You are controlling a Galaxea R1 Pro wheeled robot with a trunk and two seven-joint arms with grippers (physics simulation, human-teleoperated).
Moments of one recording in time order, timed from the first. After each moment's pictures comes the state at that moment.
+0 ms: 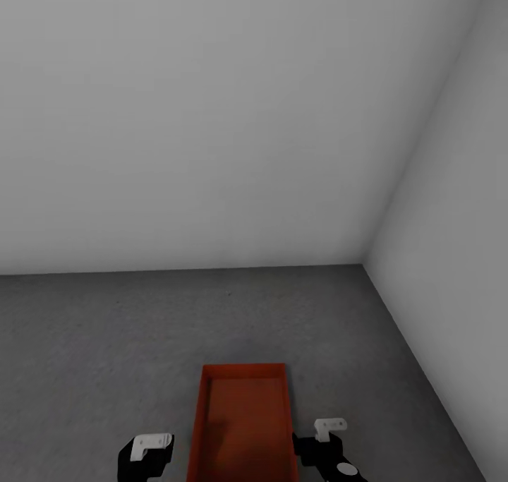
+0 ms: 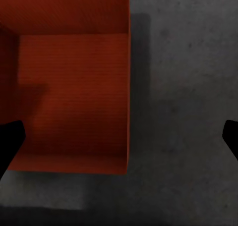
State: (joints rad) left arm -0.33 0.04 0.04 -0.30 0.00 -0.42 -0.01; right arm -0.48 0.11 0.02 -0.16 0.01 -0.20 -0.02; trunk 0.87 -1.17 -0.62
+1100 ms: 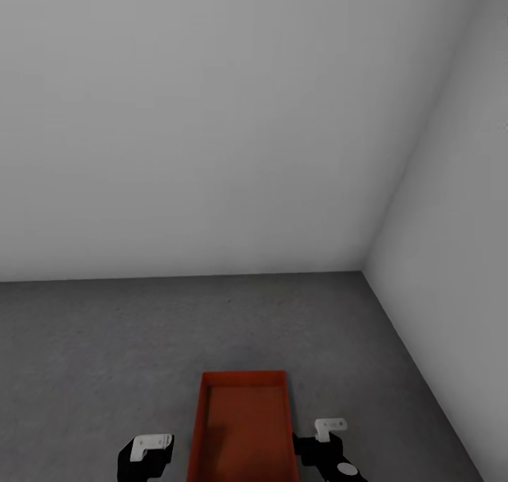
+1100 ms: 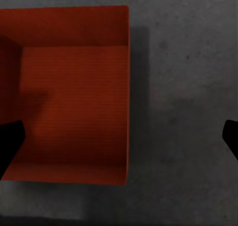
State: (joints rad) left arm -0.33 0.04 0.04 -0.30 0.00 -0.42 -0.01; right arm -0.48 0.10 0.02 -0.16 0.01 -0.20 -0.02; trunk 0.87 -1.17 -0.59
